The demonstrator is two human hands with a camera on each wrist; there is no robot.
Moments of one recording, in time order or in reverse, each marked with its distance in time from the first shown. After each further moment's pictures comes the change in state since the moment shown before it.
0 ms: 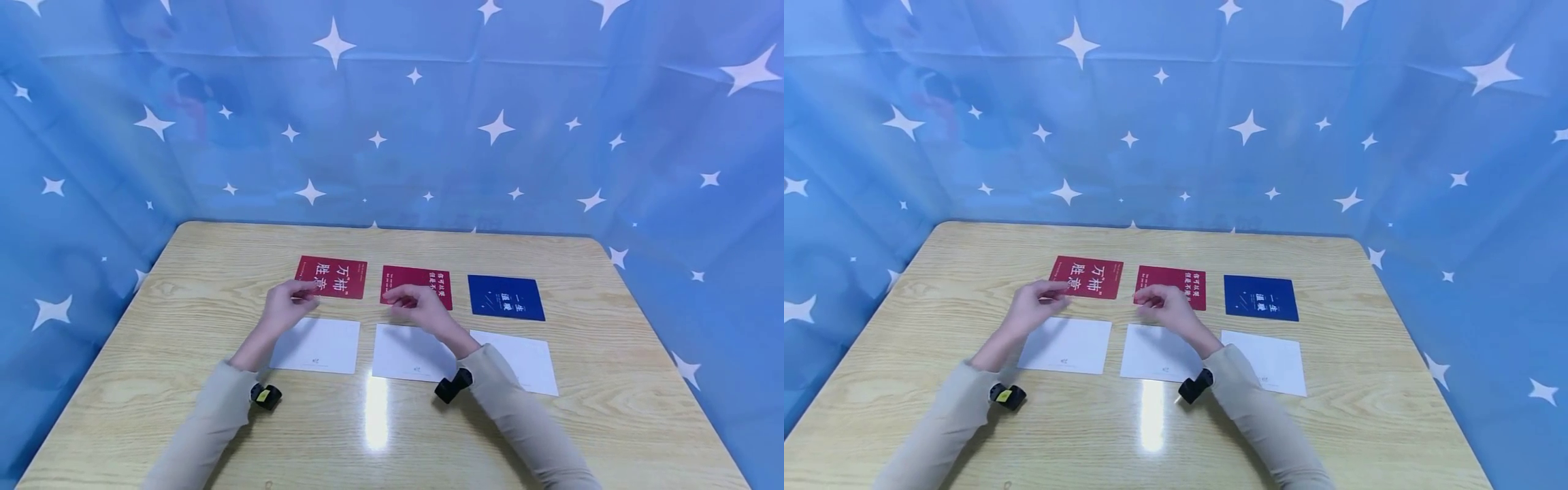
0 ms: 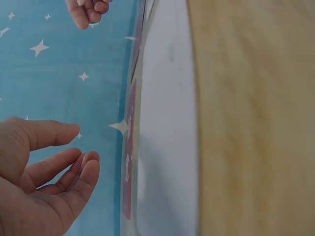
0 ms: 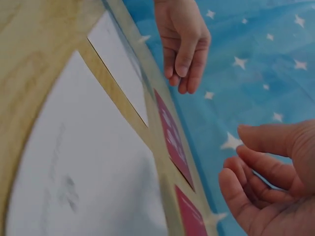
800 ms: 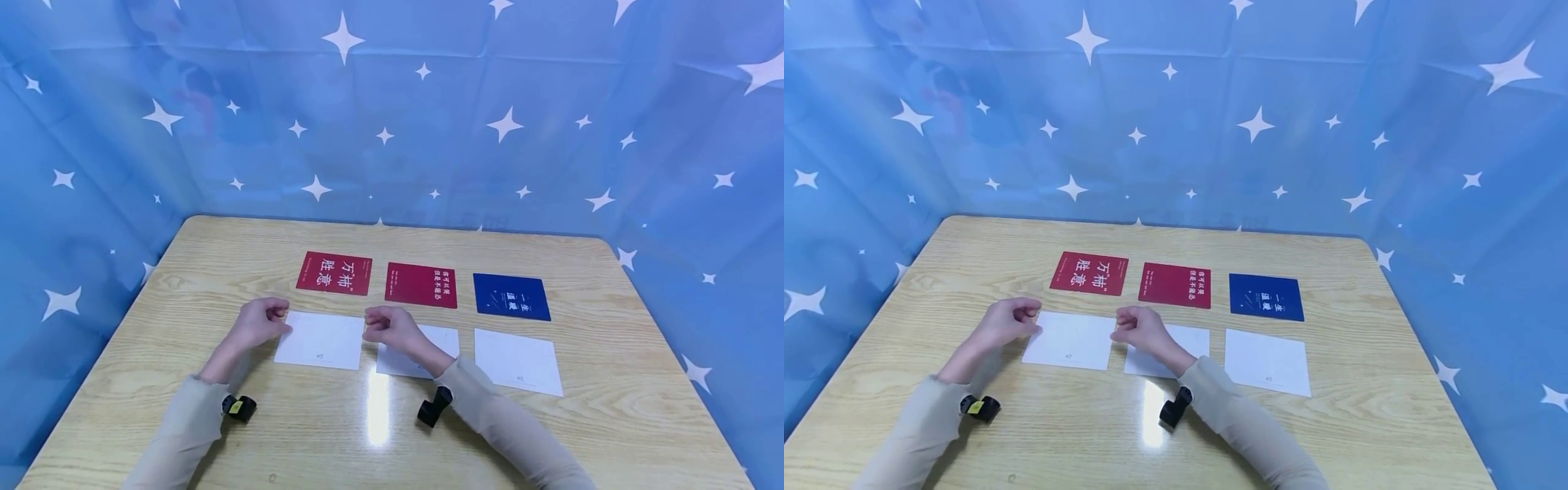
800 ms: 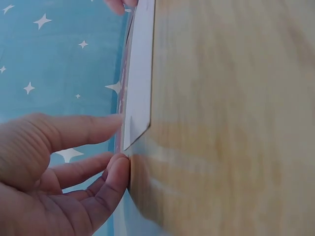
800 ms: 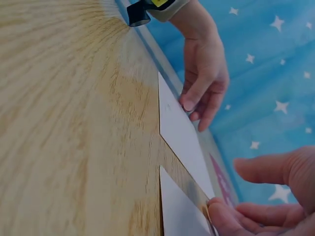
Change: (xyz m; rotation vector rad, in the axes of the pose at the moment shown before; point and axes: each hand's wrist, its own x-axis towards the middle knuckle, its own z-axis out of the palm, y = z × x) left_hand -0.032 -0.024 -0.041 0.128 -0.130 -0.158; right_hand -0.006 -0.007 0.060 0.068 -0.062 0.187
